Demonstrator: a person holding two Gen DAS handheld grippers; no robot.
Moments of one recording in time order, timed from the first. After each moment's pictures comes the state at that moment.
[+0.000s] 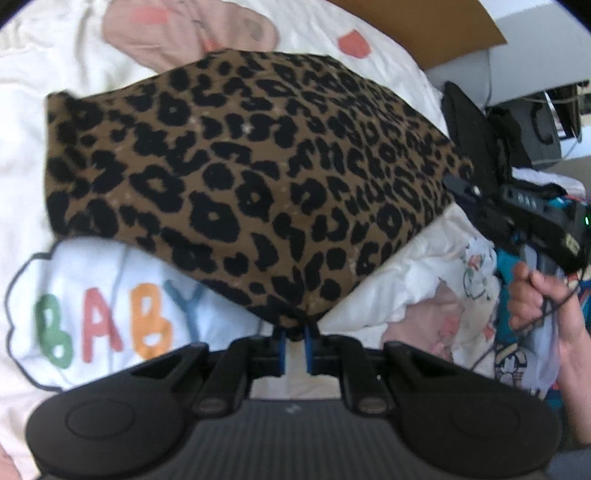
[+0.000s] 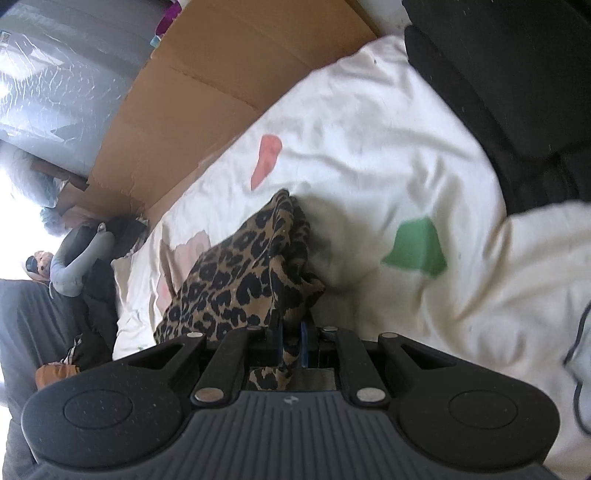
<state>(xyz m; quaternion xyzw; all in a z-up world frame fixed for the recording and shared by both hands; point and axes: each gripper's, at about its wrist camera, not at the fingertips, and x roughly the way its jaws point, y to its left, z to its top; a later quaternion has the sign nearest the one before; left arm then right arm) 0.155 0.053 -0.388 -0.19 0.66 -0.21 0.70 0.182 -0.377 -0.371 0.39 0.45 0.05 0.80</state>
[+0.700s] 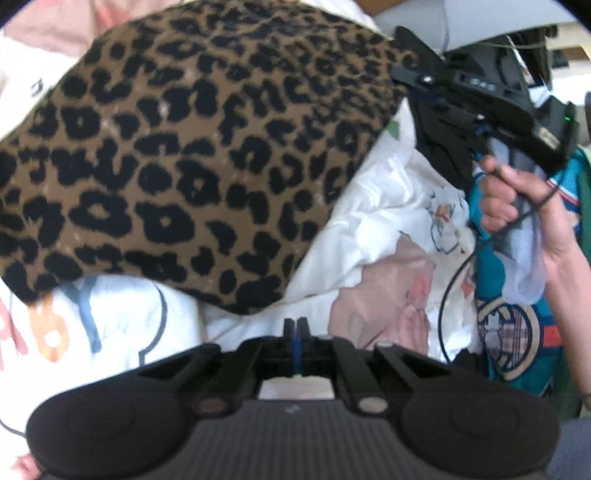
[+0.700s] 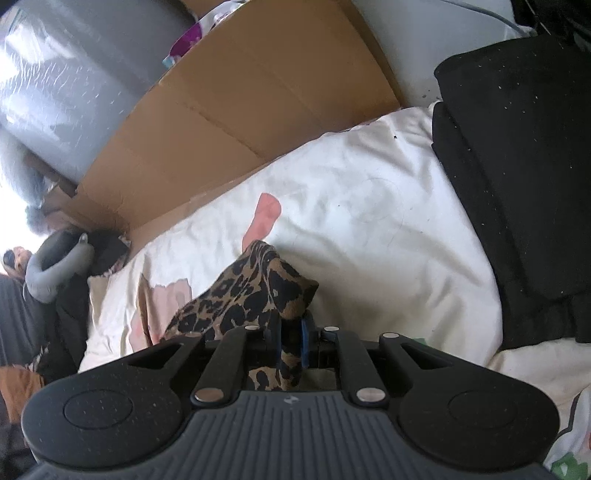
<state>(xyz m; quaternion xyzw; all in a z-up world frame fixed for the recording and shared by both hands) 0.145 -0.002 -0.396 -0.16 0.67 -0.28 0.67 0.224 -0.388 -0.354 0.31 0.42 0.03 0.85</state>
